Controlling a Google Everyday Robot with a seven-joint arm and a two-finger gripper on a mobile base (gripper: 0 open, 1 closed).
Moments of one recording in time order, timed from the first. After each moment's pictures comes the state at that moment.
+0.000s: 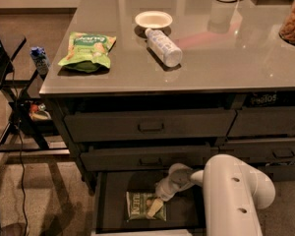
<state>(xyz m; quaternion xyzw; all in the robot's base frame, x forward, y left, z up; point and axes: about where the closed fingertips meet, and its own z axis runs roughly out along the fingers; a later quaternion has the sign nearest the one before) 0.536 -0.038 0.149 -0.54 0.79 0.27 0.12</state>
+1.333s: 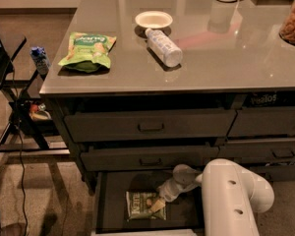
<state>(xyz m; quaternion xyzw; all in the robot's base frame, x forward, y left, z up) 0.530 -0.059 0.125 -0.52 0.80 0.27 0.10</state>
